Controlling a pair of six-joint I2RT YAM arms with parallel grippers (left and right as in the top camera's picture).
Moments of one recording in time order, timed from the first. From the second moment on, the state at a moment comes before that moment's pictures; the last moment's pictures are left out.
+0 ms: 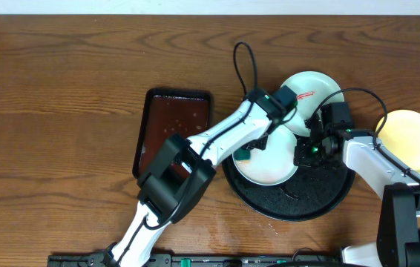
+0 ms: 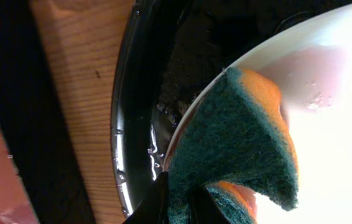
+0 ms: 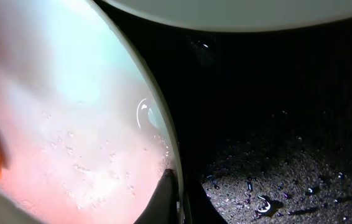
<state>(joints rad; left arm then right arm) -0.81 2.23 1.78 -1.15 -0.26 -0.59 0.09 1.64 0.80 -0.56 -0.29 0.26</state>
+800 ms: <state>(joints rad) -0.83 2.23 1.73 -0.79 0.40 -0.52 0.09 1.64 0.80 -0.56 -0.29 0.26</state>
